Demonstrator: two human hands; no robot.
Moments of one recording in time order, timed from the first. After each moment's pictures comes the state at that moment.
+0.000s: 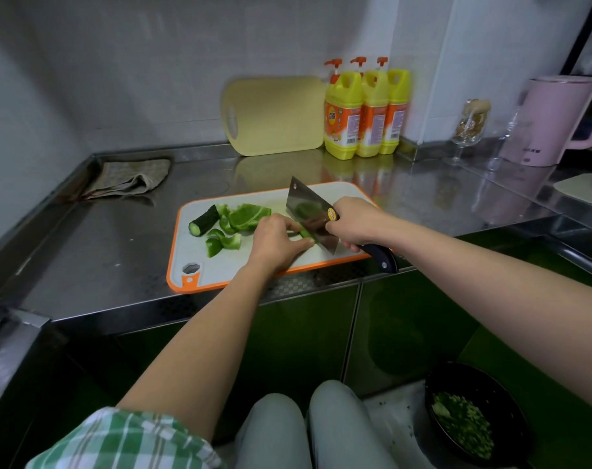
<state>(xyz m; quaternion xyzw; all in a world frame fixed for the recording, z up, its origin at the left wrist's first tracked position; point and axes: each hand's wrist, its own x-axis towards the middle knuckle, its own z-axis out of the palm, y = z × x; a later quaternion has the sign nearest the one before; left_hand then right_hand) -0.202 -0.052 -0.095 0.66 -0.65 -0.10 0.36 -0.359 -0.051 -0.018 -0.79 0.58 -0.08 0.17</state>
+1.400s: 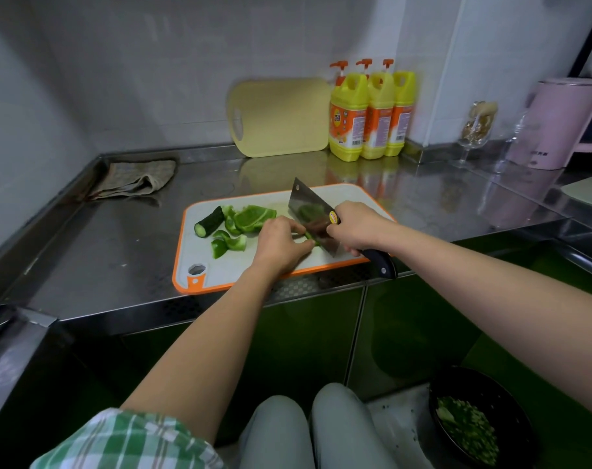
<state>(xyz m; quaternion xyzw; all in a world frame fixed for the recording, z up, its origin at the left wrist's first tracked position) -0.201 -0.049 -0.093 0.66 -0.66 -0.10 0.35 -0.352 -0.052 -0.023 -0.79 0.58 -0.09 0.16</state>
